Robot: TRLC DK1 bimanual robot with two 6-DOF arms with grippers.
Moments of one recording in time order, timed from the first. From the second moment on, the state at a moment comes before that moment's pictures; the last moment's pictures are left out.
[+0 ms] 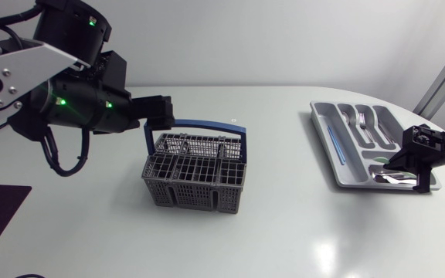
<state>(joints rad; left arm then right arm) -0.49 1.33 1.12 -0.57 -0.05 -0.36 -0.54 1.81 1.16 -0.64 -0.41 -1.64</state>
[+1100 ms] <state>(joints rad) -0.32 1.15 0.91 -0.52 -0.05 -0.20 -0.54 1.68 1.08 -0.34 -0.41 -1.31</state>
